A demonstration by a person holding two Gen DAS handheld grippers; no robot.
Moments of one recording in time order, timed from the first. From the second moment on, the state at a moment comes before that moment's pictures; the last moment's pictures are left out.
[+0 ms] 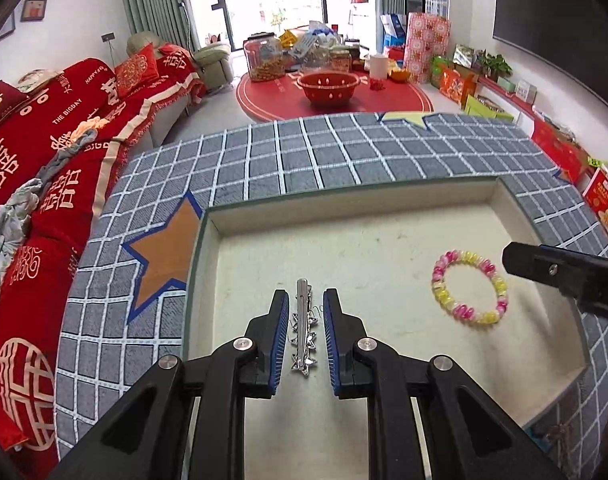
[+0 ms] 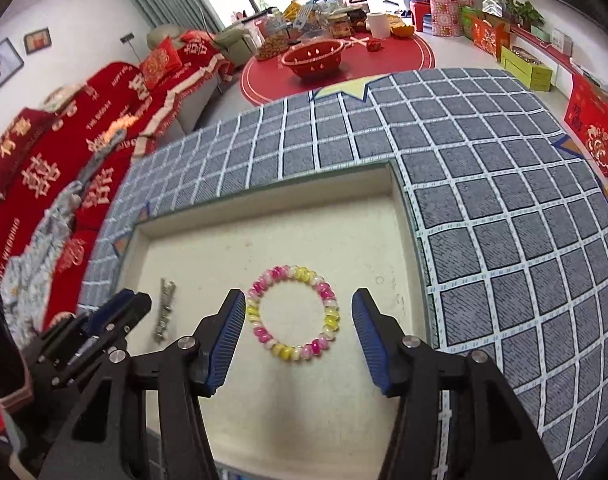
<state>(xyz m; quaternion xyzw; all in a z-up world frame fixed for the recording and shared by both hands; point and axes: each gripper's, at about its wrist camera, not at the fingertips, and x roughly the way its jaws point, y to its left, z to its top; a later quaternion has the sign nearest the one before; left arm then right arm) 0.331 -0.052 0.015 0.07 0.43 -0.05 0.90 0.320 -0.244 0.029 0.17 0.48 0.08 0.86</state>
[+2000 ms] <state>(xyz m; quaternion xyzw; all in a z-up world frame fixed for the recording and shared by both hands) 0.121 0.020 -0.023 0.03 0.46 -0.04 0.89 0.061 -0.278 -0.011 0.12 0.51 -0.06 0.85</state>
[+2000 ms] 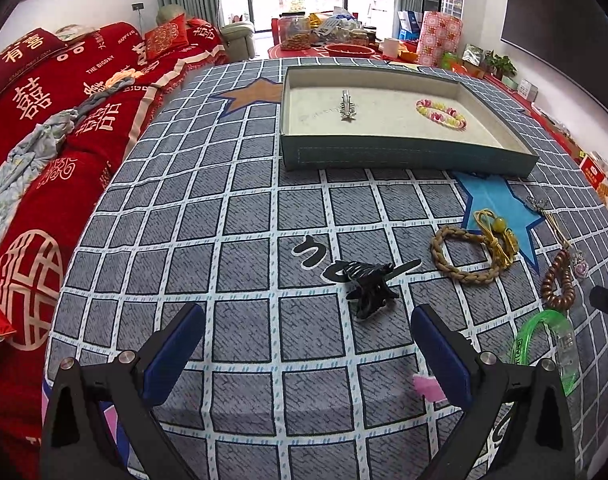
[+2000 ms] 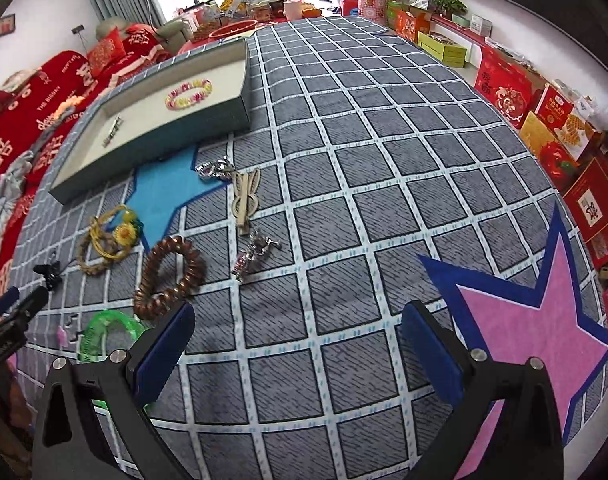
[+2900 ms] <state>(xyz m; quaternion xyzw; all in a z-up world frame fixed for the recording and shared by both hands) 0.141 -0.007 -0.026 0.04 0.46 -0.09 0.88 0.090 -0.249 -0.008 0.05 0.49 -0.05 0.87</state>
